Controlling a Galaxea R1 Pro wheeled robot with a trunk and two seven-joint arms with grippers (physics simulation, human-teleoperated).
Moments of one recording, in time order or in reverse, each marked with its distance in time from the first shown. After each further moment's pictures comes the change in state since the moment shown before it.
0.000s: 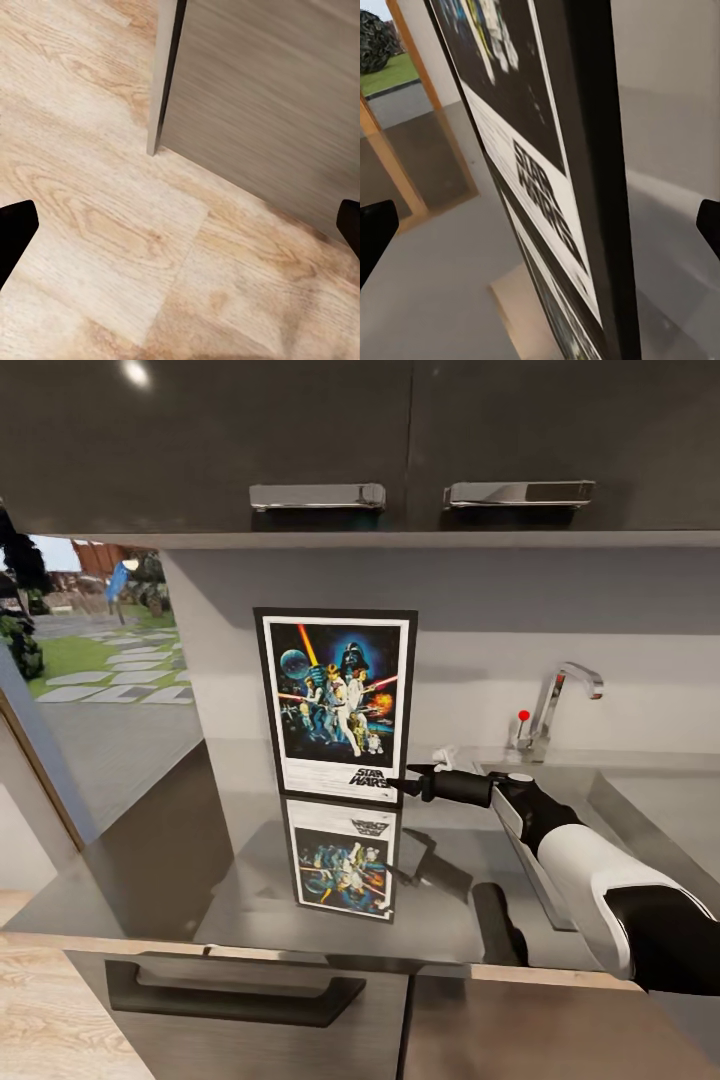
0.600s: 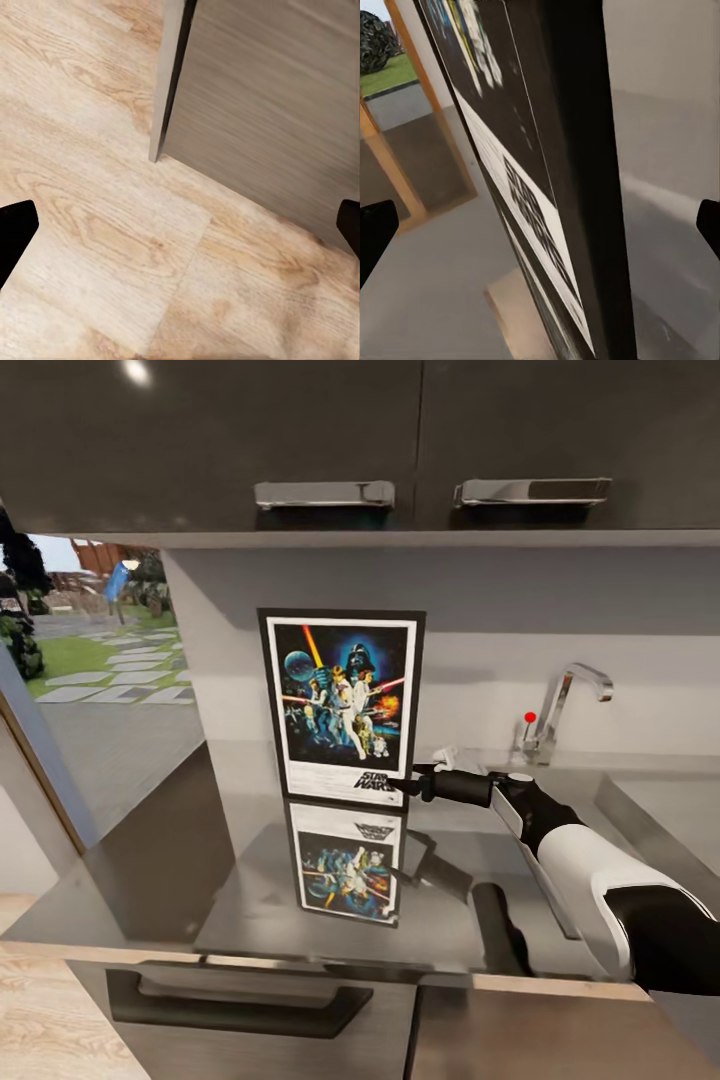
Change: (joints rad) left arm 0.000 0.000 0.000 0.000 -0.001 0.000 0.000; right arm 0.000 0.000 0.000 -0.001 0.000 -0.001 0.000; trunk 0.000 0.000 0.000
